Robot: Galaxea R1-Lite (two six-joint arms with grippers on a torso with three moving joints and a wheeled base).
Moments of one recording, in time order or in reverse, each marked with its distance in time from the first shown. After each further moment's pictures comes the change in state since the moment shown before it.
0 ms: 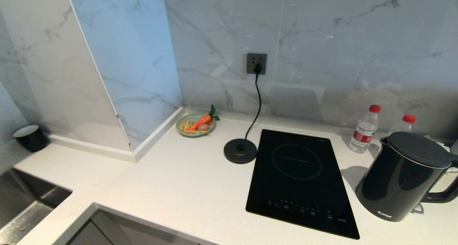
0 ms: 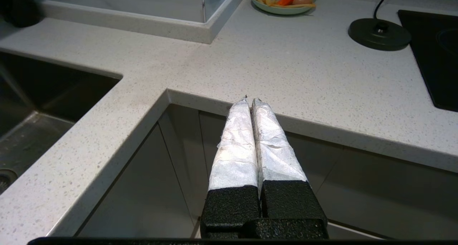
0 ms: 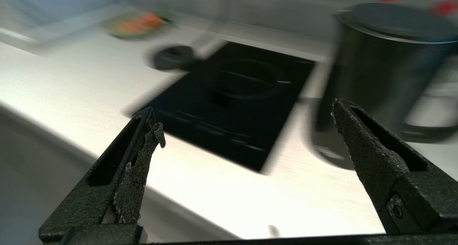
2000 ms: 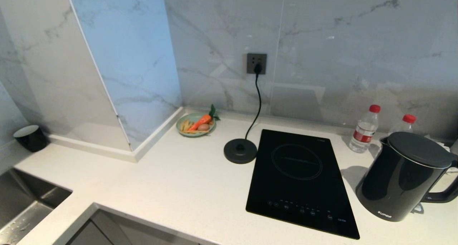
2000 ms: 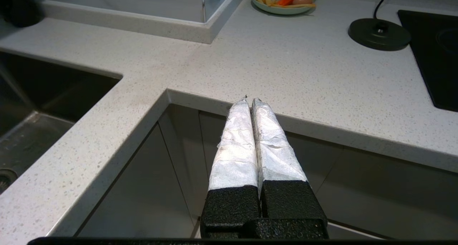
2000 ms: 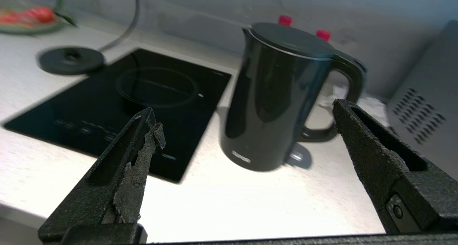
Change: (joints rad) left arm 0.000 0.000 0.000 0.001 0.000 0.000; right arm 0.002 -0.057 0.054 -0.097 -0.227 -0.142
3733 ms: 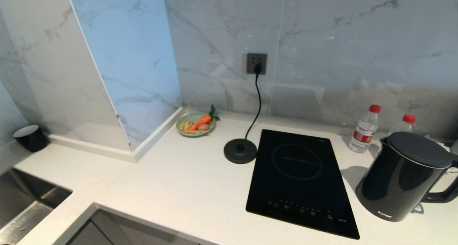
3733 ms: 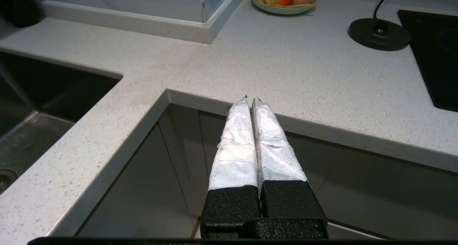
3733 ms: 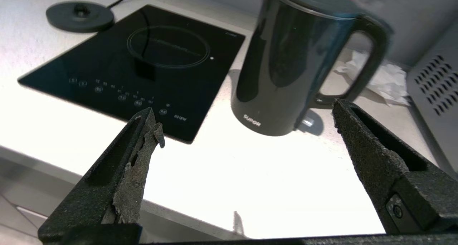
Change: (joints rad) left arm 0.000 0.000 0.000 -0.001 0.000 0.000; right arm 0.002 0.000 -0.128 0.293 0.013 0.013
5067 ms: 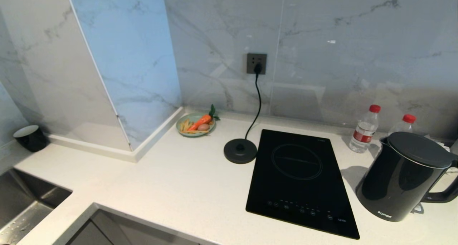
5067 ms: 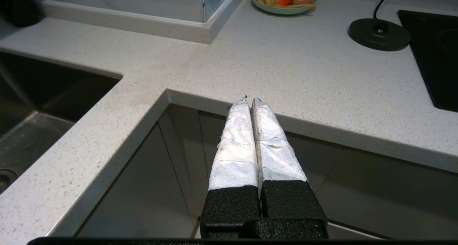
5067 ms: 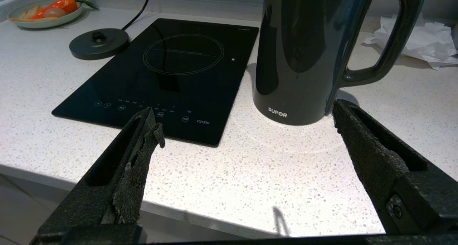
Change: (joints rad) left arm 0.000 0.000 0.000 -0.001 0.000 -0.002; right arm 0.000 0.000 0.126 -0.136 -0.001 0.210
